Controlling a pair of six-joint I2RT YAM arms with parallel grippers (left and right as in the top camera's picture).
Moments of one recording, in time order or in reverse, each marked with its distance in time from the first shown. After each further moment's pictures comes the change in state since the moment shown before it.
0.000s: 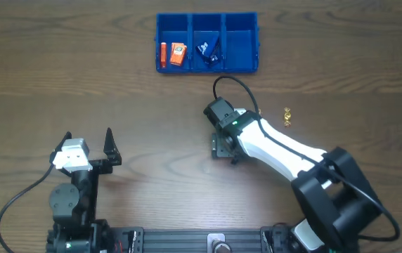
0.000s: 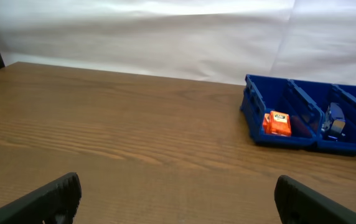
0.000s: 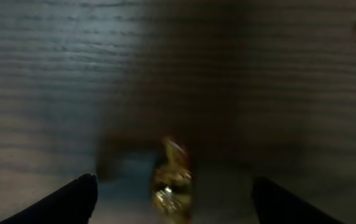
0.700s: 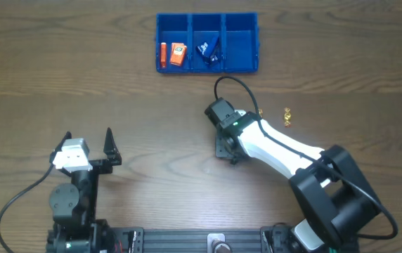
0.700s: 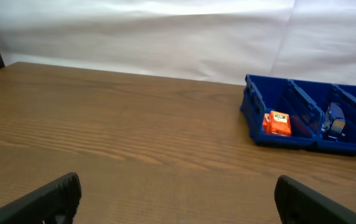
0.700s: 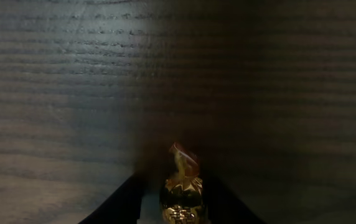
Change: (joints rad) left arm 0.000 0.000 0.000 0.000 0.000 0.000; right arm -0.008 0.006 -0.021 0.043 -0.031 0.015
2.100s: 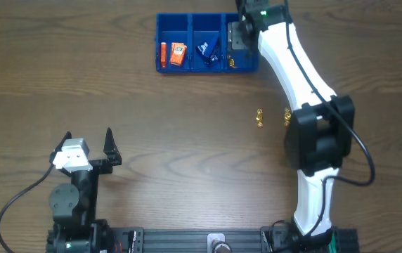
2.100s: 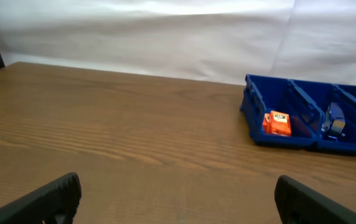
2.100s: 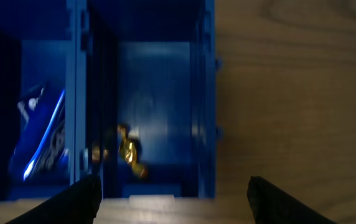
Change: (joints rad) left arm 0.000 0.000 0.000 0.000 0.000 0.000; right arm -0.340 0.417 1.033 -0.236 0.144 -0.387
